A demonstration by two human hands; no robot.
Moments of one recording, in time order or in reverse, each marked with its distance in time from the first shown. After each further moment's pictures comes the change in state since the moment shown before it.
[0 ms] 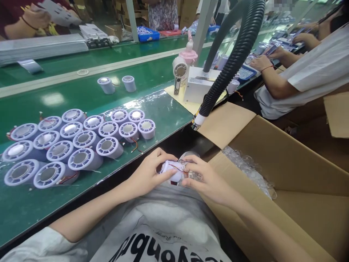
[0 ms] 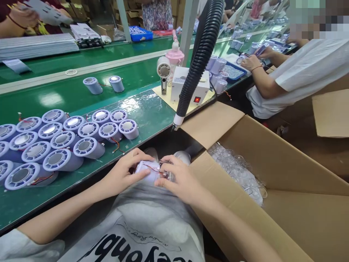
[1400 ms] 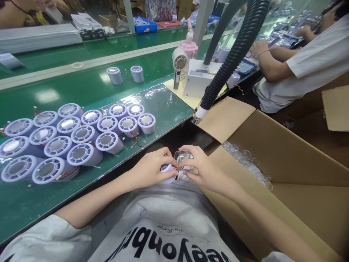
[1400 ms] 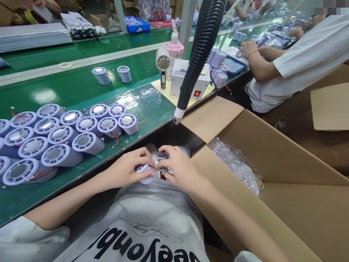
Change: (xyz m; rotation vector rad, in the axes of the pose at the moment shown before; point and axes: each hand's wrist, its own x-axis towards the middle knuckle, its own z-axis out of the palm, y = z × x) left_hand 0.006 -0.002 0.001 0.219 -0.207 0.087; right_hand 0.010 0.006 0.005 -0.383 0.012 -0.152
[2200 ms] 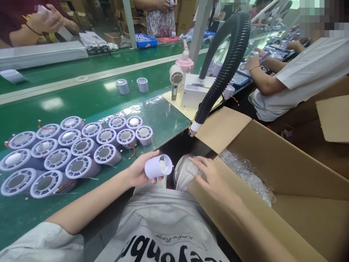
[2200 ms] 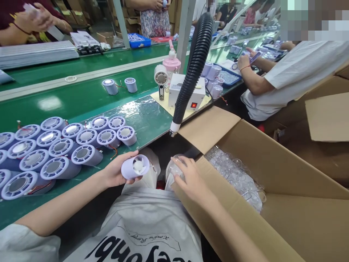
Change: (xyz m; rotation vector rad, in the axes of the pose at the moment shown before) left_hand 0.021 -0.025 -0.008 -1.402 -0.116 -0.666; right_hand -0.029 0.044 0.012 -0.062 0.149 0.193
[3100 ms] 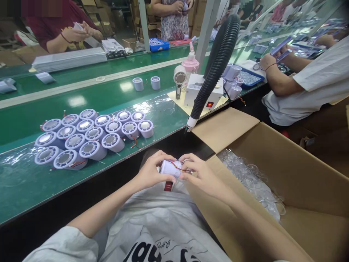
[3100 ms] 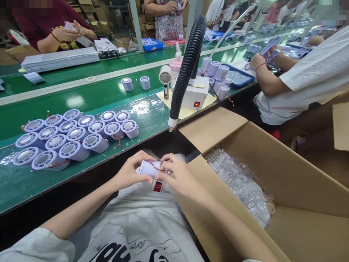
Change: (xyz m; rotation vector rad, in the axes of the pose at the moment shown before) left_hand 0.000 -0.047 0.043 0.936 0.346 0.791; right_hand 0.008 -0.017 -0.023 0.498 -0.163 -0.098
